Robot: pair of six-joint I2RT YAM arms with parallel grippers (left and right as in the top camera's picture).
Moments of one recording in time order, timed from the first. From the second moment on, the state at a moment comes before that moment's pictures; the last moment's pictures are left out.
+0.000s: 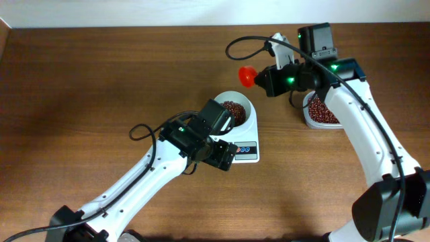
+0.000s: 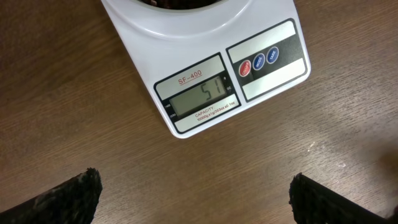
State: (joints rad) left arm -0.64 1.49 1.15 -0.91 0.01 -0.22; right arm 0.23 1.75 1.58 -0.79 -0.54 -0.06
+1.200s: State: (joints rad) left arm -0.64 1.49 1.15 -0.91 0.01 -0.22; right arm 0.37 1.87 1.67 -1.00 -0.34 -0.21
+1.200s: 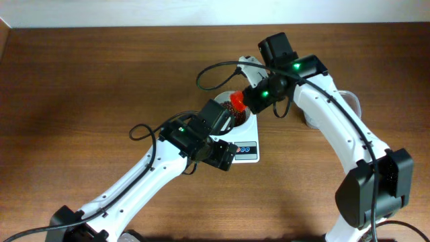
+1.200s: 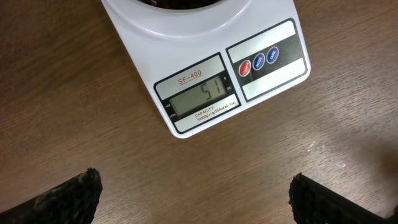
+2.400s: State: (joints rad) left arm -0.64 1.49 1.15 -0.91 0.01 -0.22; right arm 0.36 1.95 1.63 -0.99 -0.43 -0.21
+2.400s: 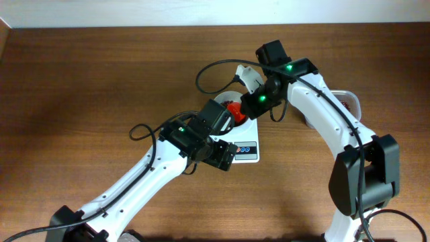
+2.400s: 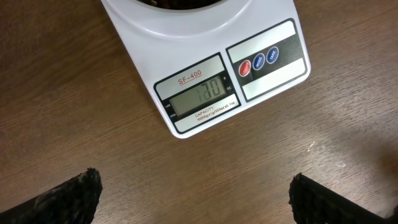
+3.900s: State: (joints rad) left arm -0.64 1.49 1.15 -0.91 0.01 -0.22; right arm 0.17 1.95 1.63 -0.97 -0.78 -0.16
